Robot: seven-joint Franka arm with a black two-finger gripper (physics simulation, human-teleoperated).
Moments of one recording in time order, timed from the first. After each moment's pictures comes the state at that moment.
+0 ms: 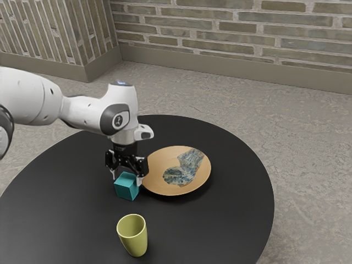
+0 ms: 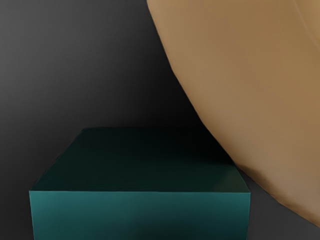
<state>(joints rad) -0.02 0.39 0.02 -1.90 -0.03 2.04 -0.08</state>
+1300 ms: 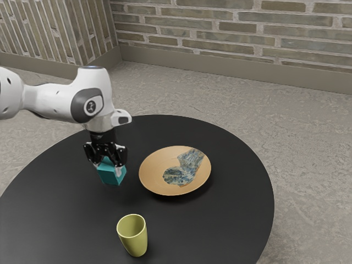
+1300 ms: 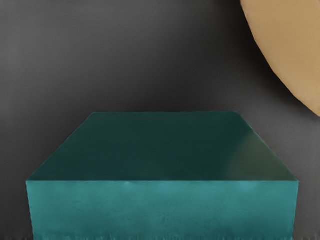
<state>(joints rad) -0.02 0.14 0.08 -2.07 -0.05 2.02 -0.11</state>
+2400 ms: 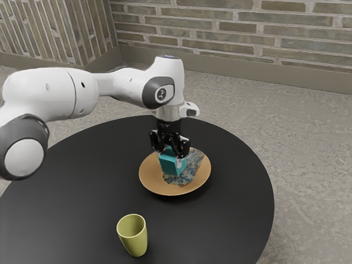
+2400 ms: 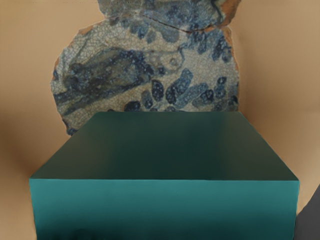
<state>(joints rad) -0.14 0.58 -0.06 -1.42 -0.02 1.77 -0.13</state>
